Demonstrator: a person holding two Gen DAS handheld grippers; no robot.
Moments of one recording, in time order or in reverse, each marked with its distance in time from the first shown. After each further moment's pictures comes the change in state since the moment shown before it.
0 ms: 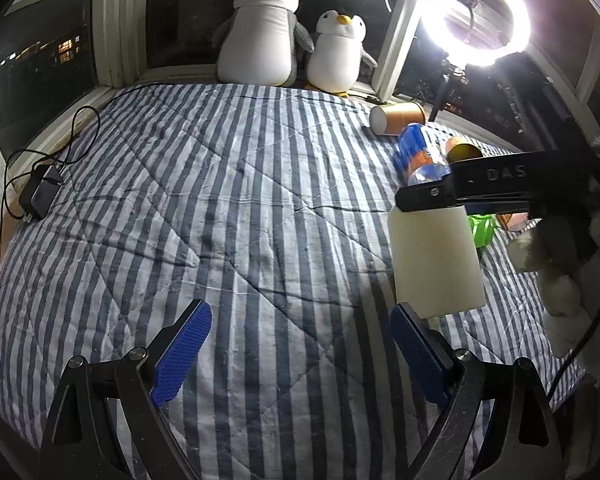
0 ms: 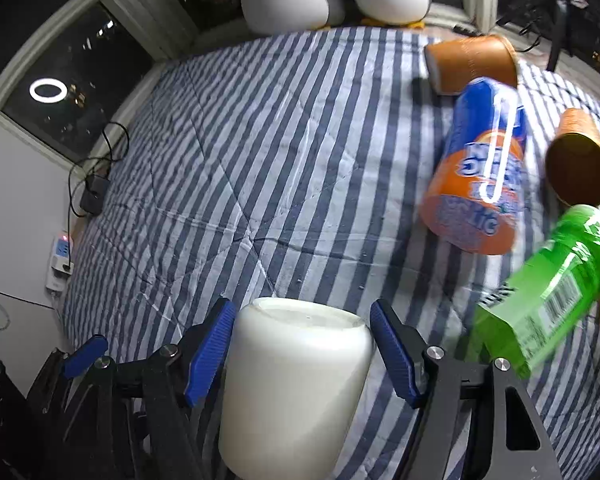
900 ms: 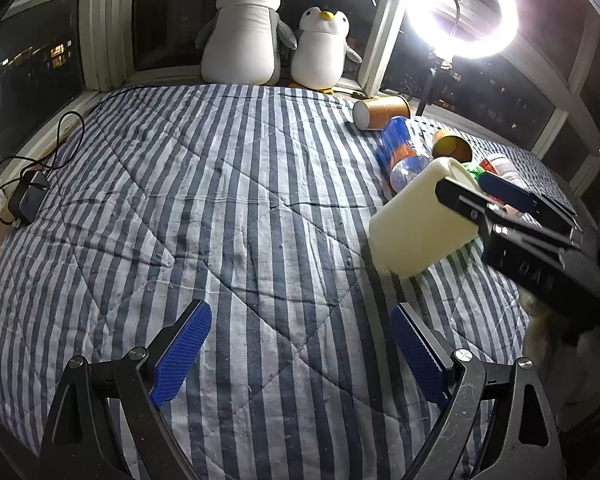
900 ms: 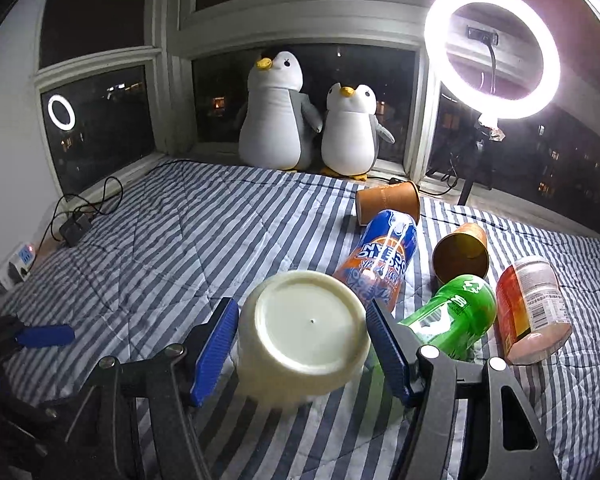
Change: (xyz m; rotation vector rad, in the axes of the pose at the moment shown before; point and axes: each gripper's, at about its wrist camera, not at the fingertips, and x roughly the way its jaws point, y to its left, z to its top) left arm 0.006 -0.016 -0.002 0.022 0.005 -0.021; right arm -0.055 0.017 -0.079 -0.201 -0.565 -0.264
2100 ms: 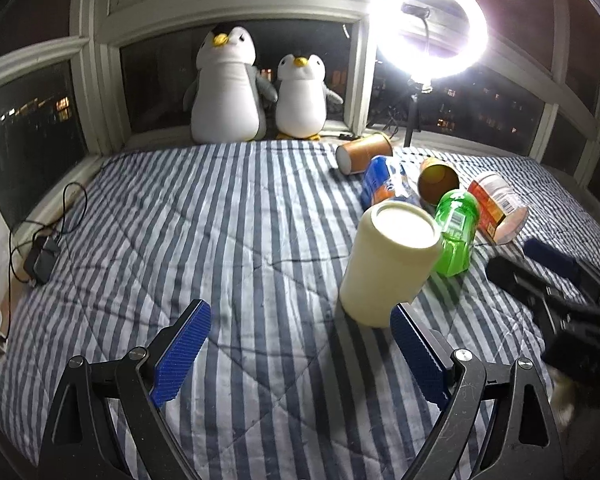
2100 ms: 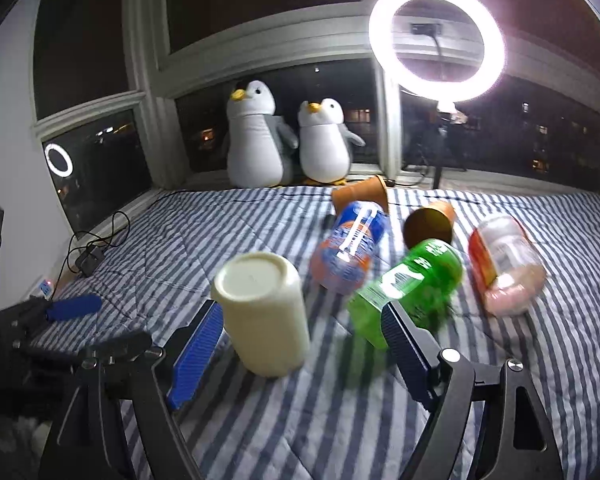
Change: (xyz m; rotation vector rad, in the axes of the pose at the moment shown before) left arm -0.014 -0.042 0.014 0.117 -0.175 0.068; right arm -0.054 -0.034 -0.034 0.164 -0.081 0.020
